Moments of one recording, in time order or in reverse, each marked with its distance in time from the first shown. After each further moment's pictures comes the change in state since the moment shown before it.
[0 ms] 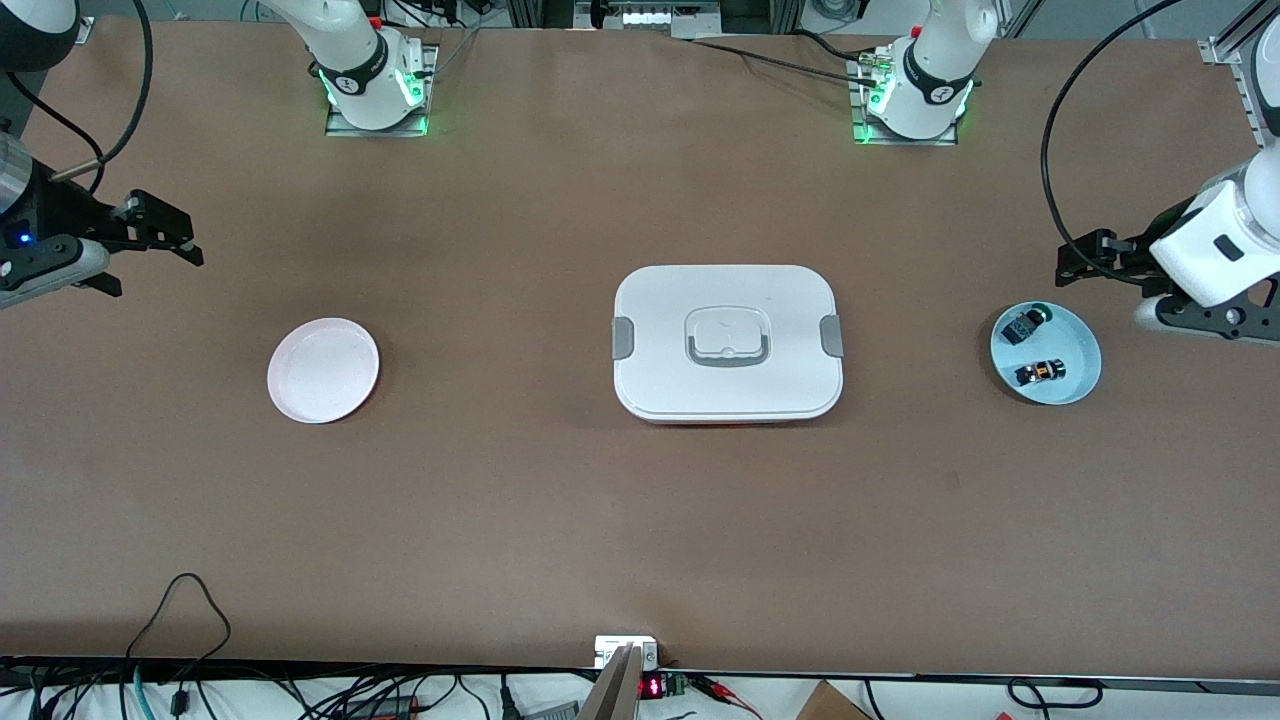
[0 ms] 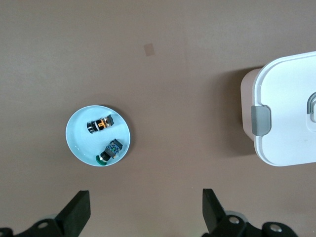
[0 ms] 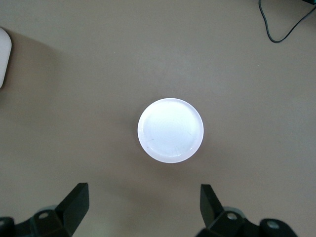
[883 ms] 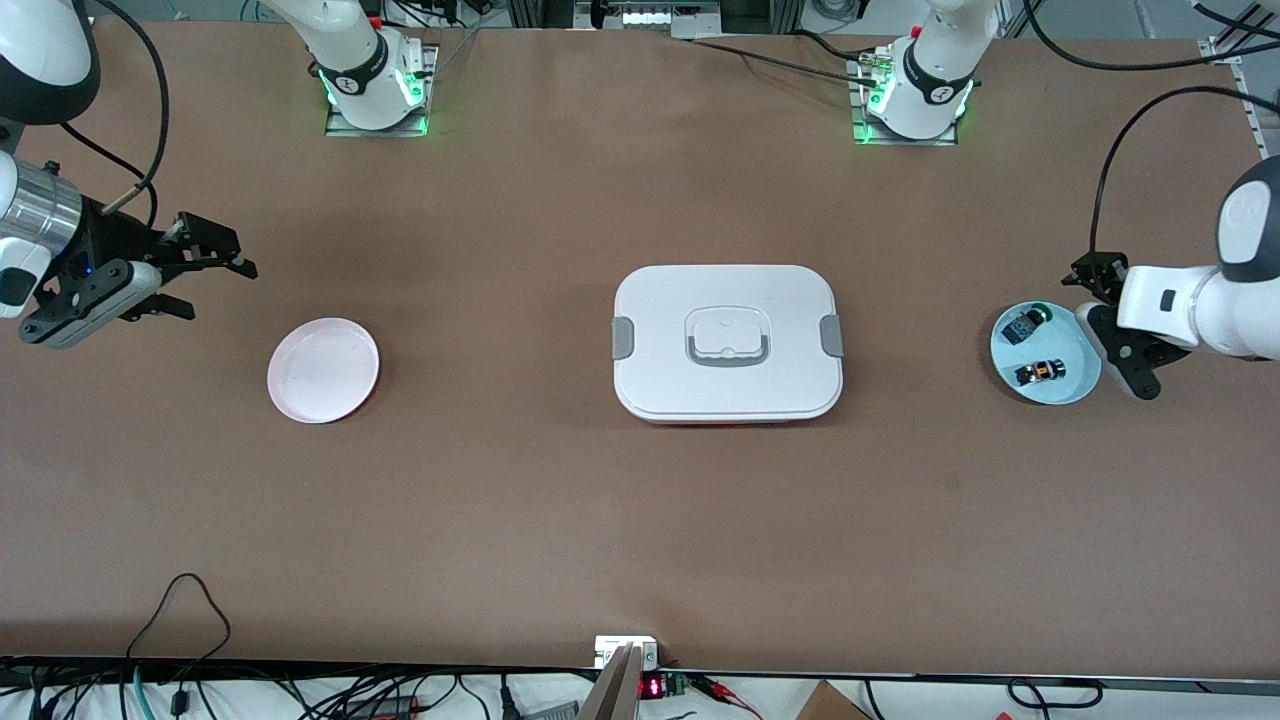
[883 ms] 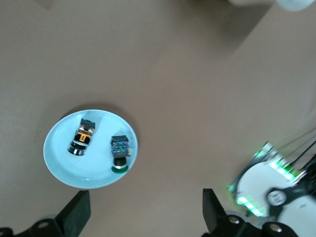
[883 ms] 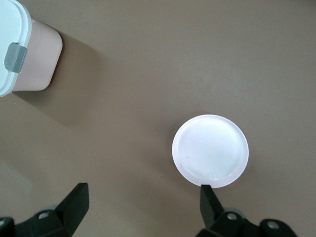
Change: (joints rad) left arm 0.494 0.224 -0.469 -0.032 0.154 -0.082 0.705; right arm -0.027 0.045 0.012 -0.065 0.195 0.047 -0.160
